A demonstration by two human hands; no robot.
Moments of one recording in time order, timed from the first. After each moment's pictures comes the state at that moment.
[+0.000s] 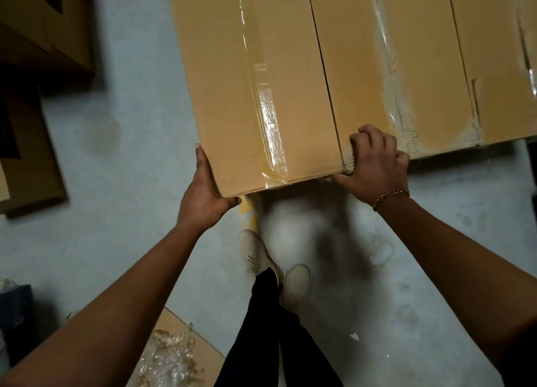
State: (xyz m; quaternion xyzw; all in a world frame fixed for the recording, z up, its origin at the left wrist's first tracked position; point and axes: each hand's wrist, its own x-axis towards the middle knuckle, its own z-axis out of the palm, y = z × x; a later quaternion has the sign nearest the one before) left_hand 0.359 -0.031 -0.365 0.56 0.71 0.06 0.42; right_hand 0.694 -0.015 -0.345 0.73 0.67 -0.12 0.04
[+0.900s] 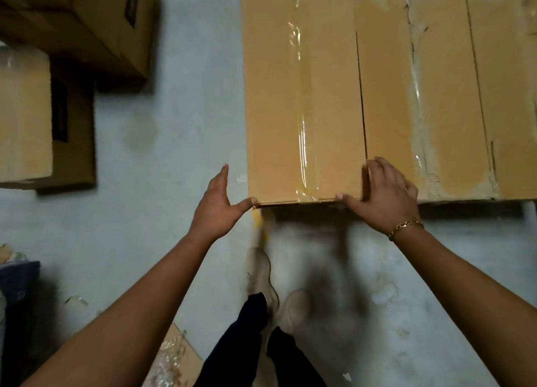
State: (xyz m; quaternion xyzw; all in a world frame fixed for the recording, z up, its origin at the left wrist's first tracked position) left_hand 0.325 -0.049 -0.335 0.51 0.74 0.11 0.44; right_hand 0.664 -0.013 -0.310 0.72 0.66 -0.22 0.07
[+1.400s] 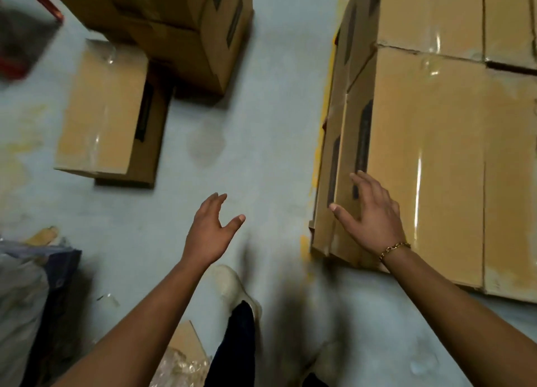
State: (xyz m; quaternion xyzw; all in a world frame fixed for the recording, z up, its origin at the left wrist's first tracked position) left_hand 0.090 -0.056 -0.340 0.41 0.80 0.16 0.39; right_hand 0.399 0.055 -0.299 0.63 0.74 -0.25 0.01
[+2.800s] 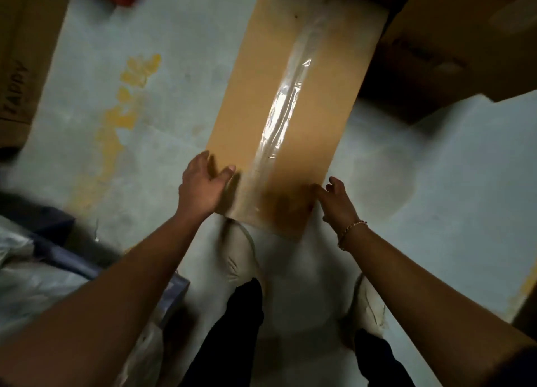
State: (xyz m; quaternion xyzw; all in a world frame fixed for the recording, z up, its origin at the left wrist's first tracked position) left_hand -0.579 0.057 -0.587 0.21 0.89 0.12 0.38; right_hand -0.334 0.169 -0.626 0.65 0.40 -0.65 0.05
